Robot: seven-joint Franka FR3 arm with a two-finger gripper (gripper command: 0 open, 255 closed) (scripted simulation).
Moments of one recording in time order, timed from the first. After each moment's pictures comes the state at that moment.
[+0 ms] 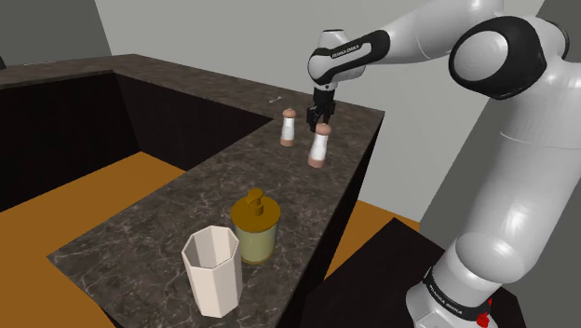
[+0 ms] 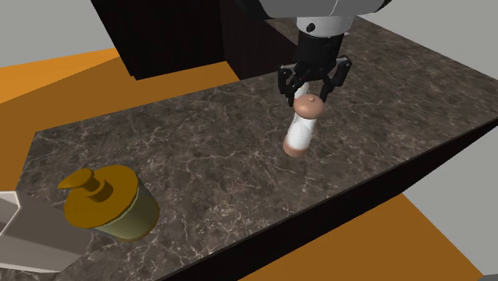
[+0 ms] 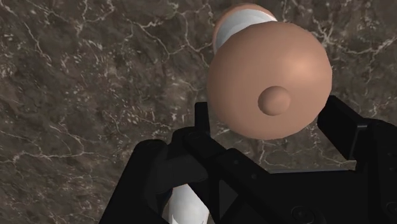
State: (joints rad) arm -0.05 0.19 -0.15 -1.81 -0.04 2.06 -0.24
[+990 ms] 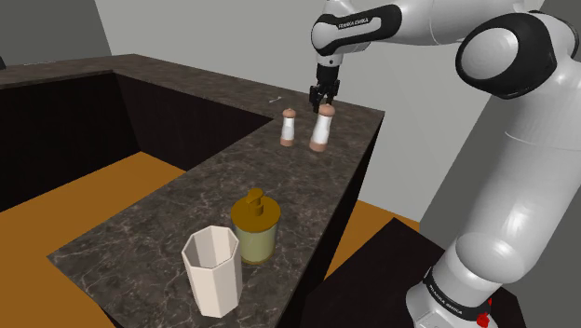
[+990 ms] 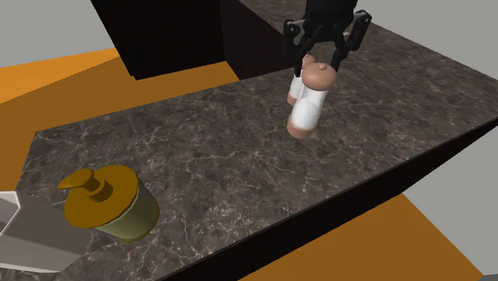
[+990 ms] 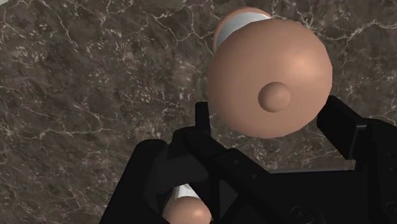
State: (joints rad) arm -0.05 0.16 -0.15 -1.65 -0.04 1.87 -0.25
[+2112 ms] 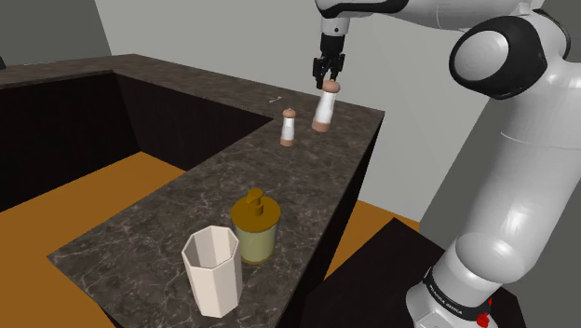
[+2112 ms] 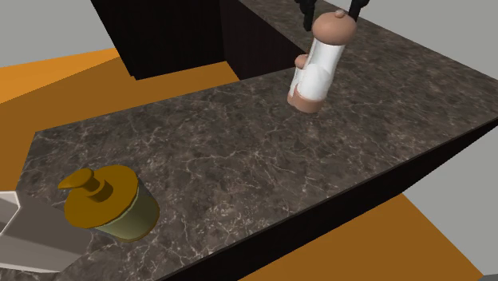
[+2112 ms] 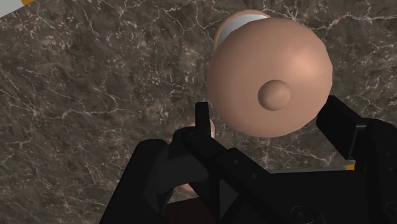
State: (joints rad) arm -0.05 0.19 -0.15 -1.38 -0.04 1.63 -0.26
